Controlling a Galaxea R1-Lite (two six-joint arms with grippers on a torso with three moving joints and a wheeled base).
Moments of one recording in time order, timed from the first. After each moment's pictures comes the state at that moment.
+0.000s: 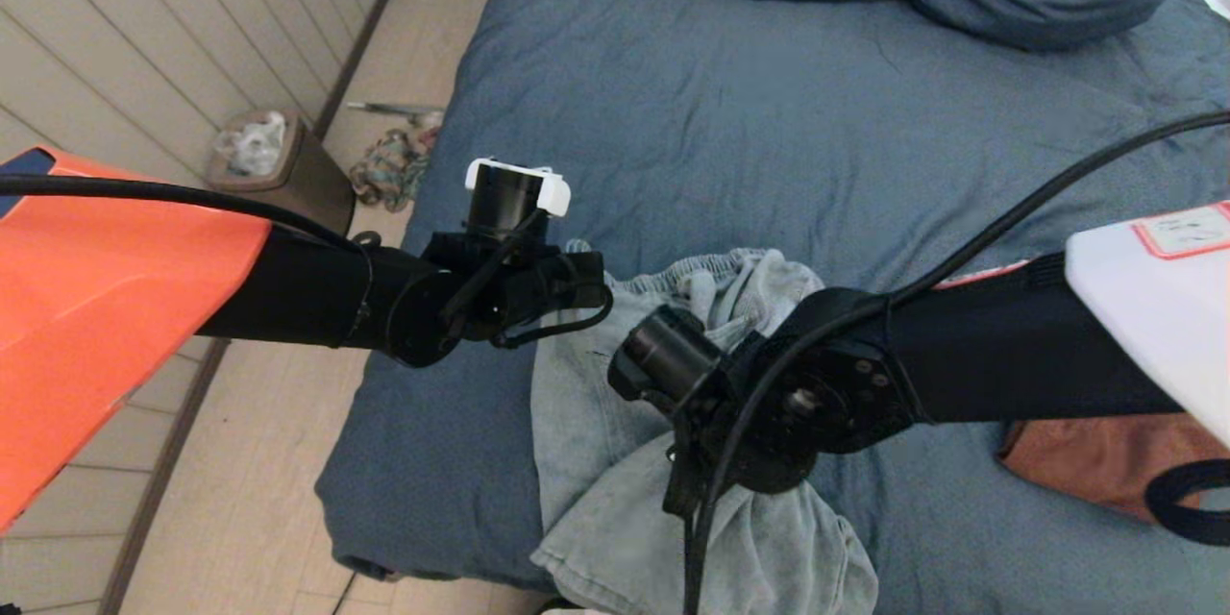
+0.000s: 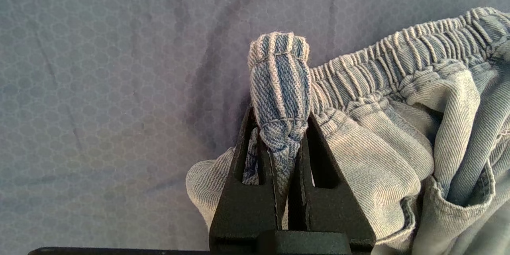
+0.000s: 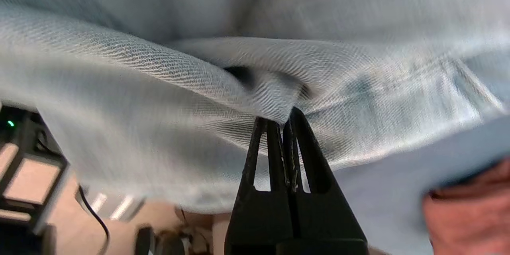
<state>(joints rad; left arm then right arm) -0.65 2.07 -1.43 -0.27 0.20 -0.32 0.84 2.02 -1.42 0.54 -0.61 0.12</state>
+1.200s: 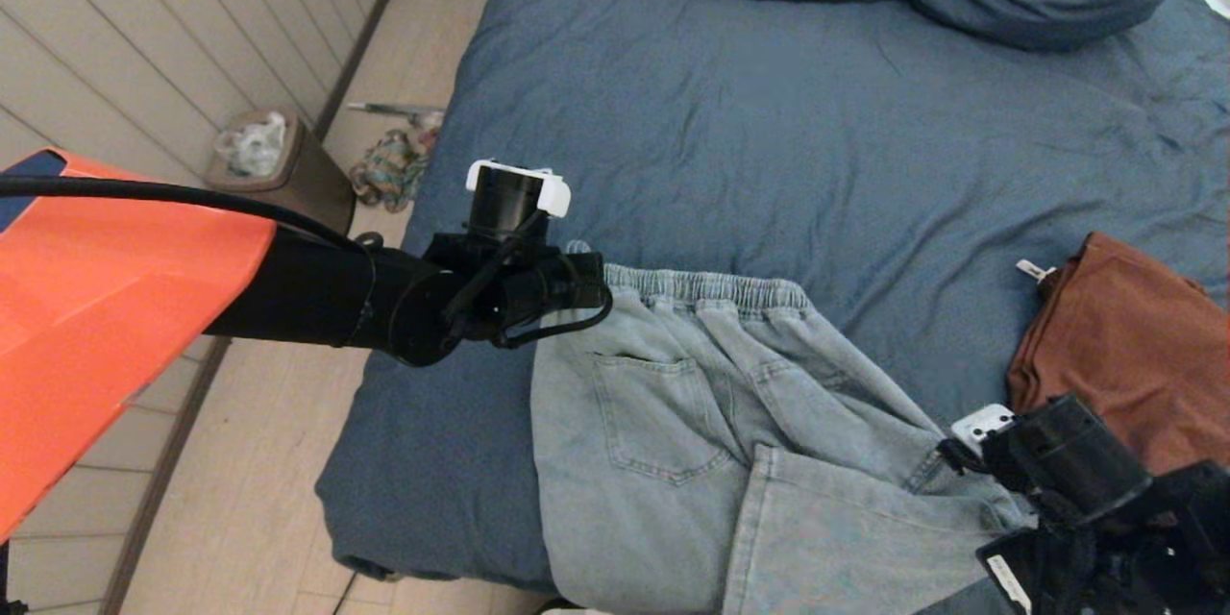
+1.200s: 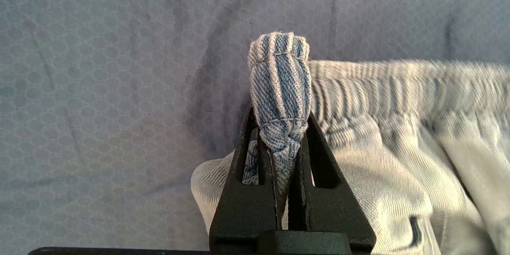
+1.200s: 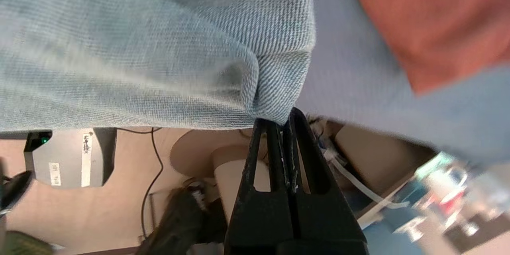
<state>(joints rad) -0.64 2.08 -1.43 -0.27 0.20 -0.32 0.40 1.46 -0.54 0.19 -0.57 0.03</state>
